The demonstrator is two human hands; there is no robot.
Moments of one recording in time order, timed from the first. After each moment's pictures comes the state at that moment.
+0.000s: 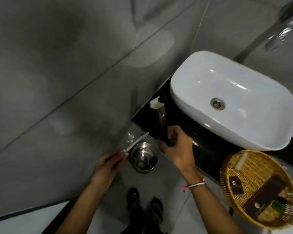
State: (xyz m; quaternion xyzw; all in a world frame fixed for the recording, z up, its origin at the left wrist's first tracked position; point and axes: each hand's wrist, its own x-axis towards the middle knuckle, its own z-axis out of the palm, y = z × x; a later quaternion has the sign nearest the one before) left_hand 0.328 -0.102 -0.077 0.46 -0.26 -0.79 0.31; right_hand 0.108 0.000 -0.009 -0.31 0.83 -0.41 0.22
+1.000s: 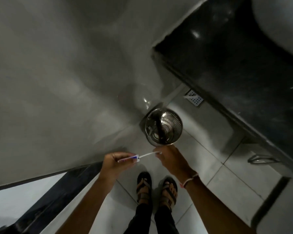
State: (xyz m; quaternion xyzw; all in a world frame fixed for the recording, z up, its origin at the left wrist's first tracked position) left_hand 0.386 -0.064 -0.318 0.58 -0.44 -0.68 0.13; right_hand 0.175 0.020 -0.349 -0.50 0.74 -0.13 0.44
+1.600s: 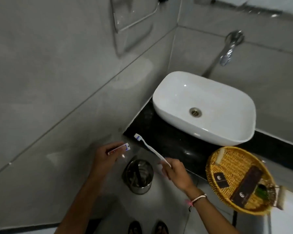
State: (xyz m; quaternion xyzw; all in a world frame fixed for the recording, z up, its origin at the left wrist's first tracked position) left_hand 0.296 -0.117 -0.001 0.42 -0.60 -0.64 0.26; right_hand 0.119 0.075 -0.038 -0.32 0.77 -0.43 0.34
